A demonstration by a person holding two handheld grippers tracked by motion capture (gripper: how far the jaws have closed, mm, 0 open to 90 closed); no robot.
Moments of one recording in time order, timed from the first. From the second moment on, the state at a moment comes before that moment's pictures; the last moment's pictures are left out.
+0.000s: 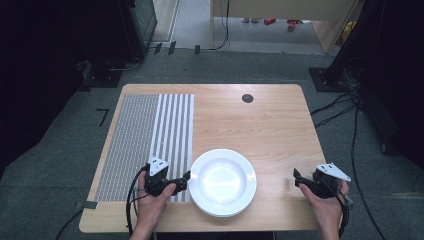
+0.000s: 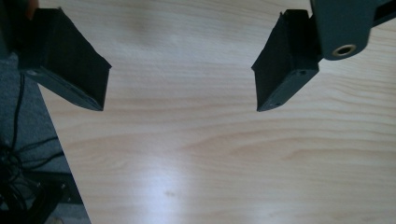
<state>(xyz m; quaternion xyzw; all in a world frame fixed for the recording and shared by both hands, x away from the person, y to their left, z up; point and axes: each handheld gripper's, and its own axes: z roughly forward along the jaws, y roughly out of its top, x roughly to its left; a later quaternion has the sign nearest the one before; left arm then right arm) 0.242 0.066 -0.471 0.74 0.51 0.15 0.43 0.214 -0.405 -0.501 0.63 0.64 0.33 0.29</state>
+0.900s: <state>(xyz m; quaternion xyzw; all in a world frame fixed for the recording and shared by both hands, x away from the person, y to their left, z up) 0.236 0.052 -0.472 0.75 0.50 0.14 0.42 0.205 -0.352 -0.473 0.59 0.64 0.43 0.25</state>
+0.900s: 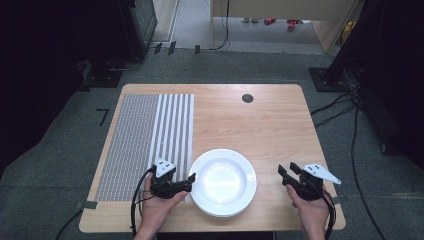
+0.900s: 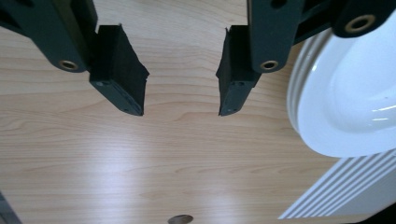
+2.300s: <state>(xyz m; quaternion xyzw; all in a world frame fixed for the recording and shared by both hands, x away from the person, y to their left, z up) 0.230 0.050 -0.482 0.75 0.48 0.11 0.43 0.202 -0.300 -0.499 0.62 0.58 0.52 0.06</state>
